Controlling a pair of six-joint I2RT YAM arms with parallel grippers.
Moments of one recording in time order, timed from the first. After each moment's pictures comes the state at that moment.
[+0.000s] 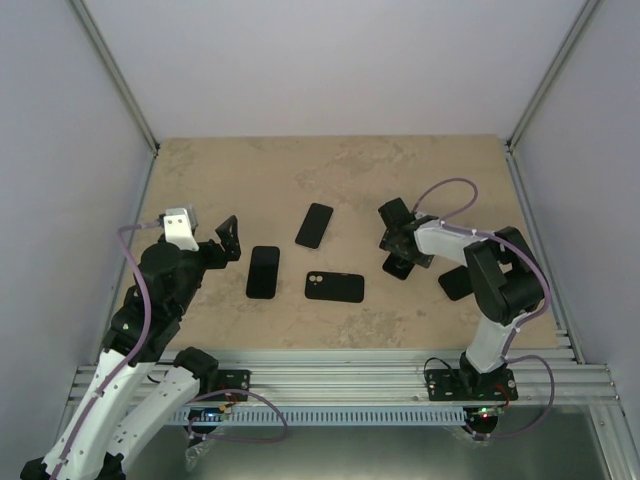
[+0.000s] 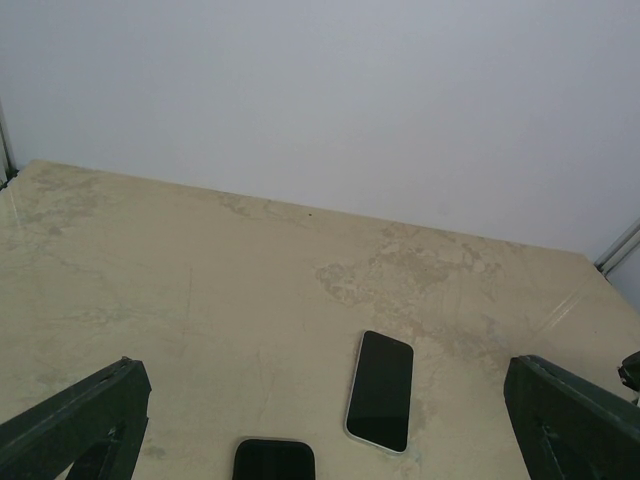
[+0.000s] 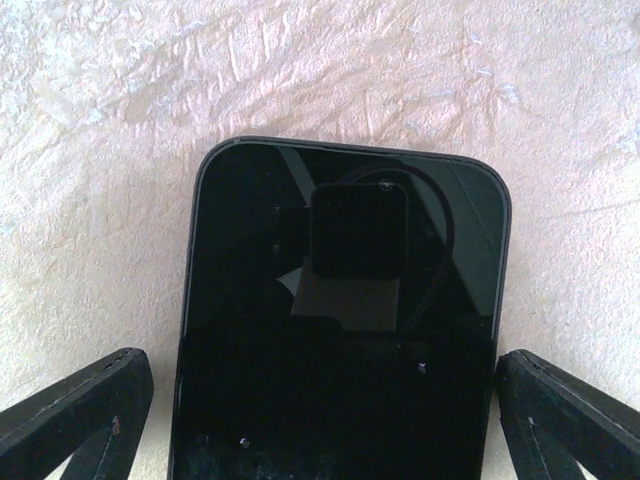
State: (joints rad) left arm -0.45 0.54 0.81 -0.48 -0.27 -0.34; right arm 0.49 1.81 1.02 -0.47 0.38 0.90
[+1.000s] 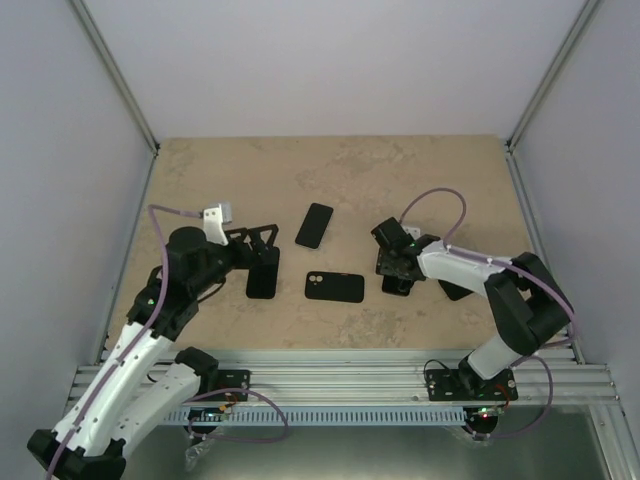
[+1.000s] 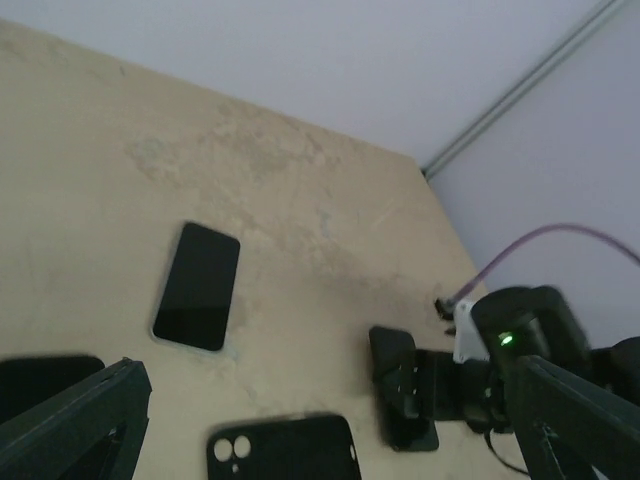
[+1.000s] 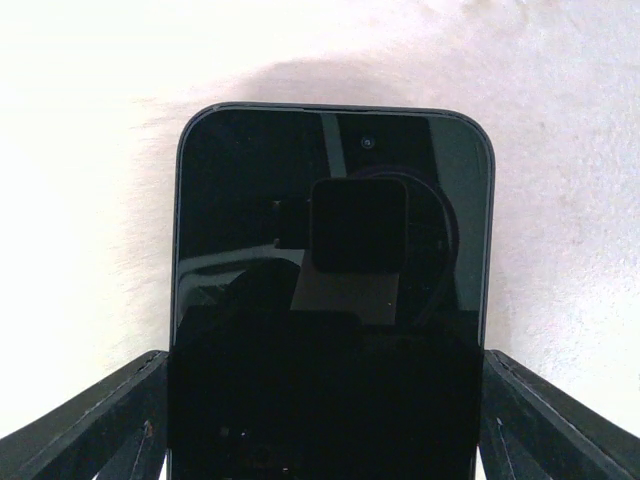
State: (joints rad) left arm -0.45 0.67 0.77 -0.39 0.12 -0.57; right arm 0.61 1.63 0.87 -0.50 0.34 0.76
